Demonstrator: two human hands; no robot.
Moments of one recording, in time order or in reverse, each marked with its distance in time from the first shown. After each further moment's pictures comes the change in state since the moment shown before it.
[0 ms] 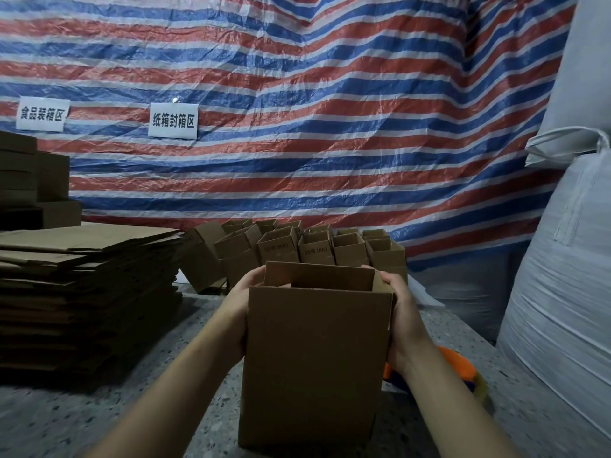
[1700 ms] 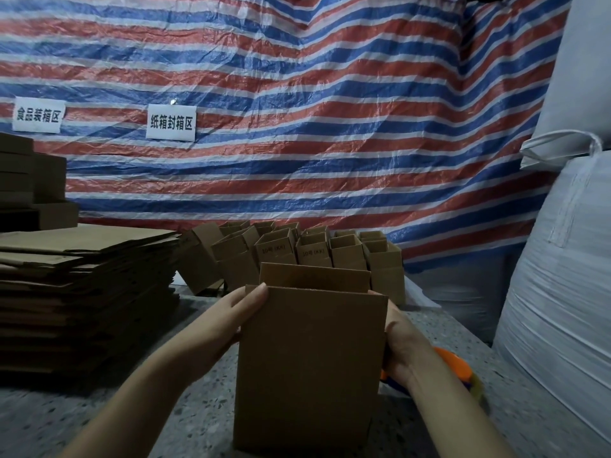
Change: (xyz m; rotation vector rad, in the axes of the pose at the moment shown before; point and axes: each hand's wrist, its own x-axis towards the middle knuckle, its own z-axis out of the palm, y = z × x) left_hand -0.014 -0.004 -0.035 0.313 -0.175 -0.041; right_hand -0.017 0.001 -0.001 -0.090 0.069 0.211
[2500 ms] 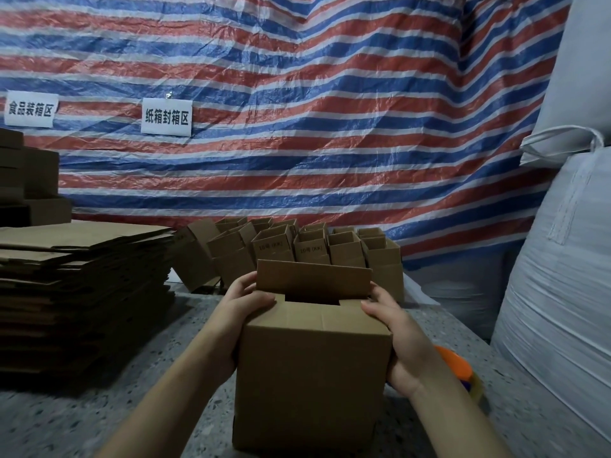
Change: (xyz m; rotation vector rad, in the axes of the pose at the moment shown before) left_hand 0.007 0.003 0.034 -0.340 0.171 -0.012; right_hand 0.004 0.009 -0.012 0.105 -0.140 -0.158
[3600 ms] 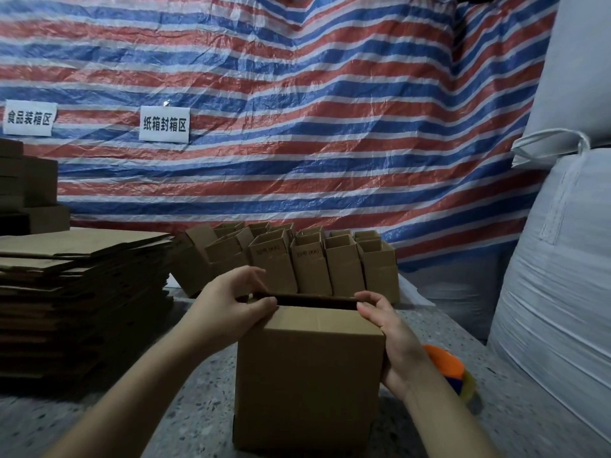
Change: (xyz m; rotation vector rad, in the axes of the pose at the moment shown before) left_hand 0.002 0.020 -0.012 0.902 0.099 0.437; right_hand -0.018 -0.006 0.013 0.027 0.131 0.033
